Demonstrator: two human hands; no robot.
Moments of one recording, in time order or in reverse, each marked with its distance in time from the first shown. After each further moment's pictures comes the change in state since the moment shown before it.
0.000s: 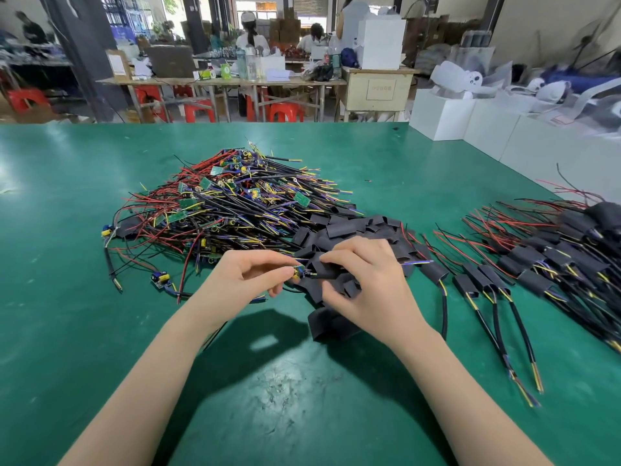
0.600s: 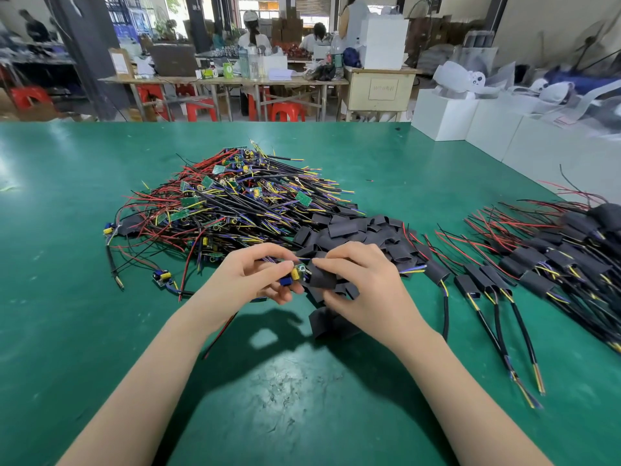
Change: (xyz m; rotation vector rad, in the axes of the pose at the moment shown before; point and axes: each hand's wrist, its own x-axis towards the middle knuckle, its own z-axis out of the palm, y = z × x) left_hand 0.002 -0.005 0.000 -0.276 -0.063 -0.142; right_hand 0.001 -0.004 -0.001 0.061 -0.048 -0.037
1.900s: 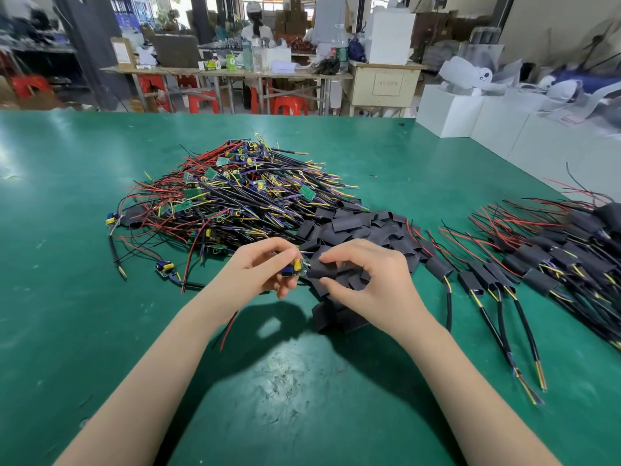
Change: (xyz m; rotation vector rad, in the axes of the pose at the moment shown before) left_hand 0.007 -0.013 -0.003 0.000 -0.029 0.025; right_hand 0.000 0.001 -0.003 0.254 -0.027 0.164
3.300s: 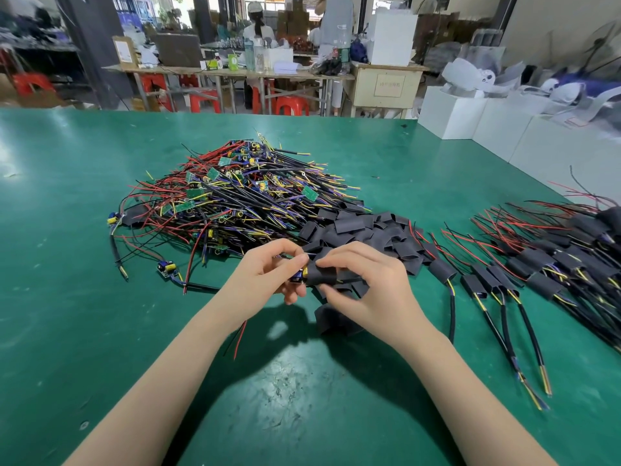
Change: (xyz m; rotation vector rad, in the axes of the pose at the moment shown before) left_hand -0.001 0.001 0.016 0.043 0.098 0.039; right_hand -0.003 -0.002 0.006 -0.031 -0.002 -0.091
